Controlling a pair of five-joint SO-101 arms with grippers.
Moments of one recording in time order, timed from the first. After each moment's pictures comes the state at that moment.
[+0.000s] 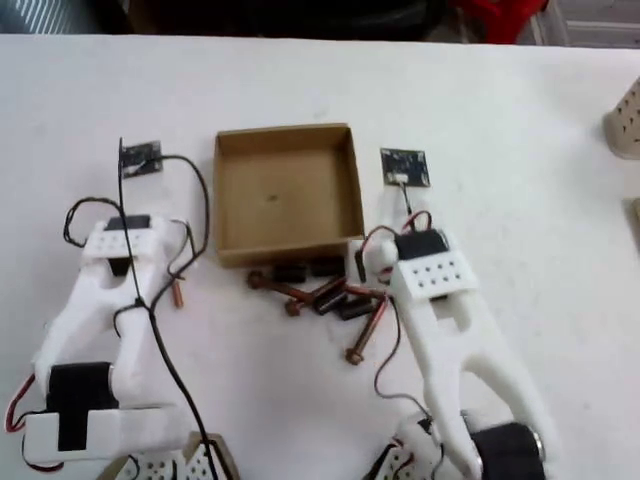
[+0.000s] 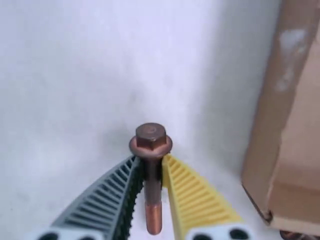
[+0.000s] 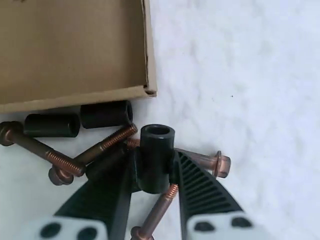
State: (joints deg) left arm -11.0 -5.9 42.9 45.0 14.2; right arm -17.9 -25.3 43.9 59.5 -13.0
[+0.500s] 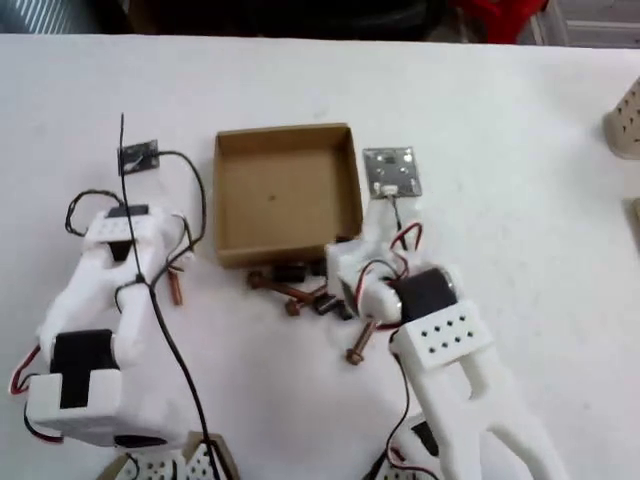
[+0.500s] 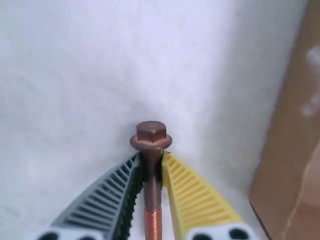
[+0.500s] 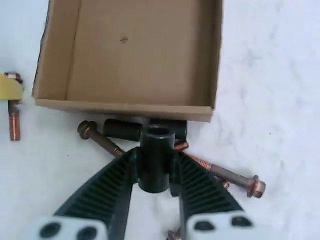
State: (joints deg) left arm -12.3 3.7 36.7 45.3 14.2; right arm -28.0 -41.9 46.2 59.5 -13.0
